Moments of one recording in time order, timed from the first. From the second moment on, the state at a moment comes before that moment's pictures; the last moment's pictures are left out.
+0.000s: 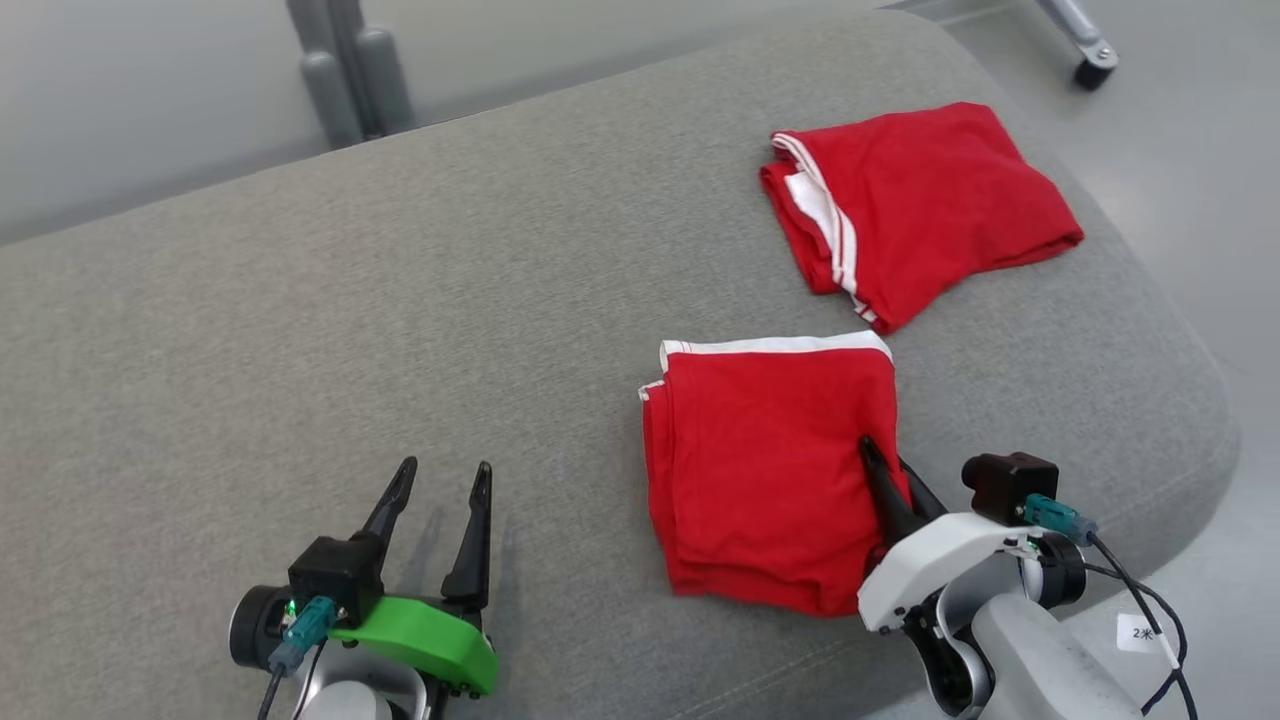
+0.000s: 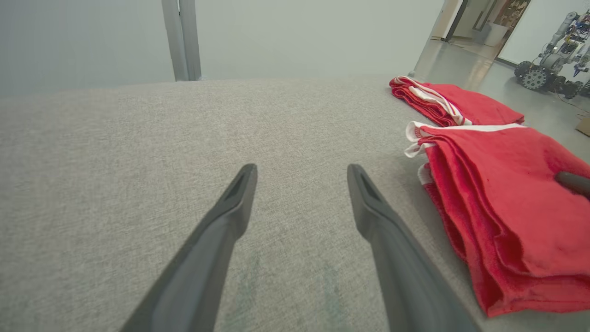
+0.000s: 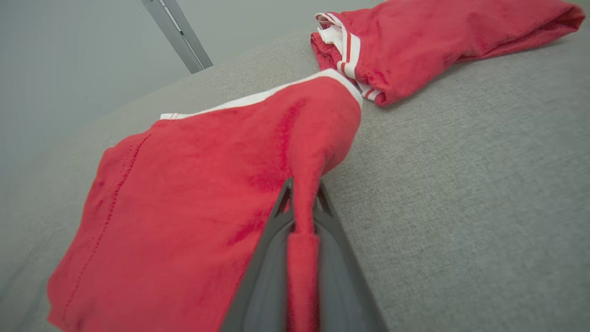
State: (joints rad) left arm -0.12 0.05 -0.19 0.37 -0.23 -0.12 -0.26; right arm -0.33 -0.07 0.29 0.64 0.48 0.13 -0.26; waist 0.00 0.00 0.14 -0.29
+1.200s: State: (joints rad) left arm -0.30 0.05 -0.22 0.35 -0.12 -0.13 -0.26; right arm -1.02 -0.53 0.20 1.15 0.29 0.13 -0.24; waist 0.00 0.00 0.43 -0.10
